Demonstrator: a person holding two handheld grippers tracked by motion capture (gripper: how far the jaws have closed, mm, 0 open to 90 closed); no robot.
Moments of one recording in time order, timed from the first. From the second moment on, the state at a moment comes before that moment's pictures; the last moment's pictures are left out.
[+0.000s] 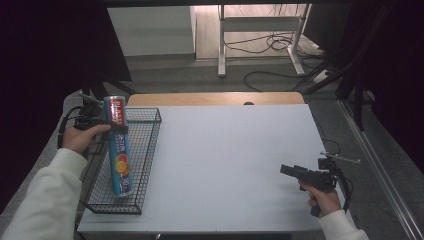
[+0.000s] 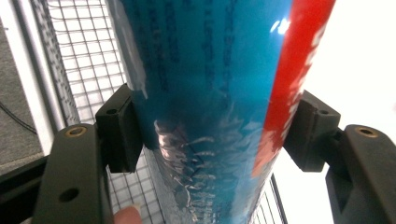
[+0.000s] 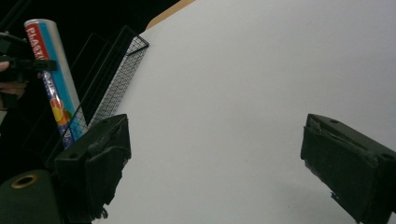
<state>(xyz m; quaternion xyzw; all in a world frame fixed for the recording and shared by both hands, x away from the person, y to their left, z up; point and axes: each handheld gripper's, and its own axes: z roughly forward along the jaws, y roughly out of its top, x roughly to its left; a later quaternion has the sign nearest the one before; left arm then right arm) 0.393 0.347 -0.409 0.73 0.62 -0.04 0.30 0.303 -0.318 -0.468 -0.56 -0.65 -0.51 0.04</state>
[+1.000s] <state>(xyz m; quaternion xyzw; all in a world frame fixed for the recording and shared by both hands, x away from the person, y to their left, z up) 0.455 0.304 -0.488 0.72 0.66 -0.06 0.20 0.307 -0.322 -0.469 -0.57 -0.64 -0.51 0.04</state>
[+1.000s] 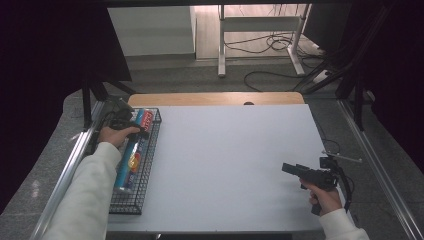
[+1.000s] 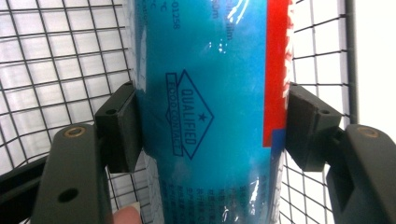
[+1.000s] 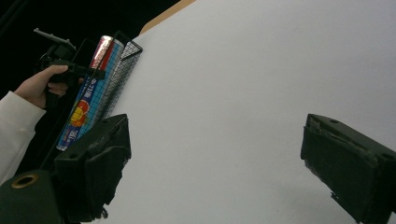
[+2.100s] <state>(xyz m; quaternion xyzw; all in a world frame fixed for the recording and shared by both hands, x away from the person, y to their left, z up) 0.392 0.292 -0.416 0.73 0.61 0.03 0.30 0.307 -0.321 -0.470 -0.56 -0.66 -0.51 0.04</state>
